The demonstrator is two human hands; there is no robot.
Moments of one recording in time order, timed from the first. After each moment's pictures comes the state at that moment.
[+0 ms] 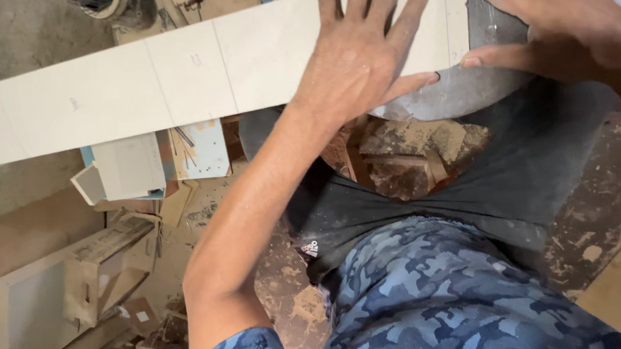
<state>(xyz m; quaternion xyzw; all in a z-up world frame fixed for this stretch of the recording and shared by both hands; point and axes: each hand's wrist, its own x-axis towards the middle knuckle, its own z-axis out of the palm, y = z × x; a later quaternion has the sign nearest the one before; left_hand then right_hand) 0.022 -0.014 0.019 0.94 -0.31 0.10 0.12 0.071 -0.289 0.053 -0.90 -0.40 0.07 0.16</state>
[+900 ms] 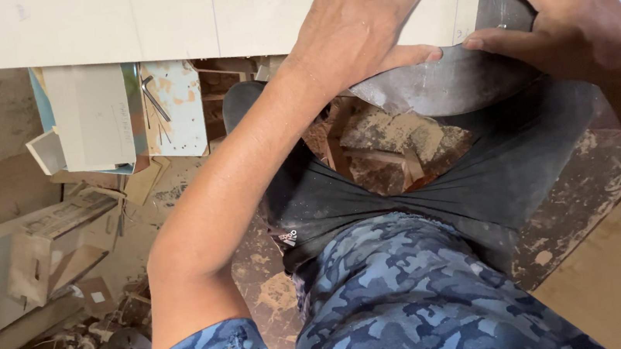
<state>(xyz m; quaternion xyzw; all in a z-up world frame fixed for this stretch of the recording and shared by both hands) 0.035 -0.007 0.022 0.94 -0.29 0.10 0.16 0.078 -0.296 0.050 -0.89 -0.41 0.06 0.16</state>
